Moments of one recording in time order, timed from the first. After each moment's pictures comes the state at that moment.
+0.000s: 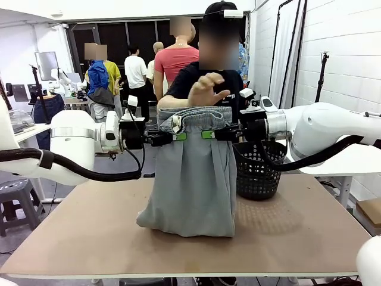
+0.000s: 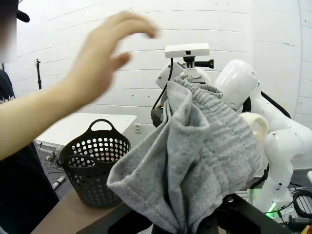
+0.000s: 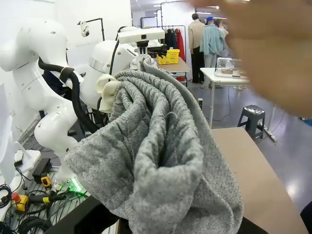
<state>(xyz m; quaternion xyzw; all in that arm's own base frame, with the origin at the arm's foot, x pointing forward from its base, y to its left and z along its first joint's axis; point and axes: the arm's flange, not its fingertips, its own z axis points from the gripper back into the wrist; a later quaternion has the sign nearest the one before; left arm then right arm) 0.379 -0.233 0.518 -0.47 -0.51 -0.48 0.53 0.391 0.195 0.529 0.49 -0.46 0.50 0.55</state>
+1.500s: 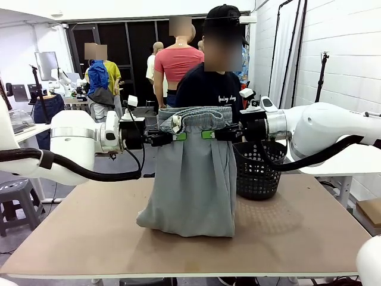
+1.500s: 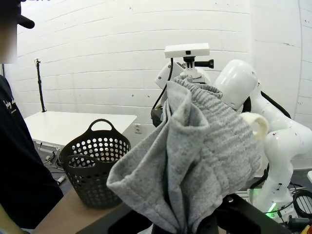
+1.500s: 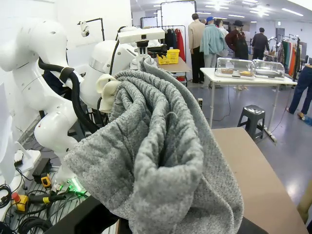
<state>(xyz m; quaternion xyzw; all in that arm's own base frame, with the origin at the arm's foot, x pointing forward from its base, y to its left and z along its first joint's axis) 0.379 -0.233 0.518 -0.47 -0.51 -0.48 0.53 0.391 0.195 0.529 0.49 -0.46 0.50 0.55</state>
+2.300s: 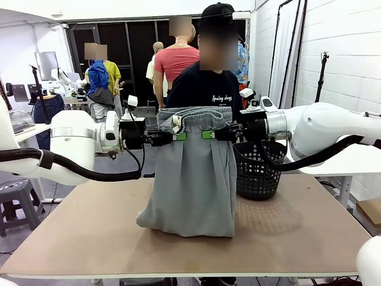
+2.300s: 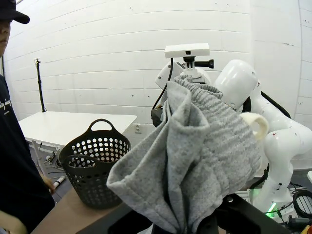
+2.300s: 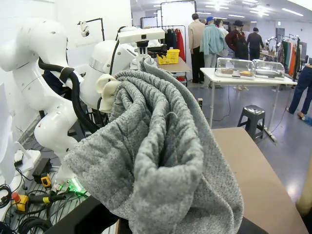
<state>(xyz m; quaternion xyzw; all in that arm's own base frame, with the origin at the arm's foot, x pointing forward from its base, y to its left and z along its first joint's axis) 0.379 -0.233 0.518 -0.47 -0.51 -0.48 0.53 0.391 0.195 0.529 0.49 -0.46 0.50 0.55</state>
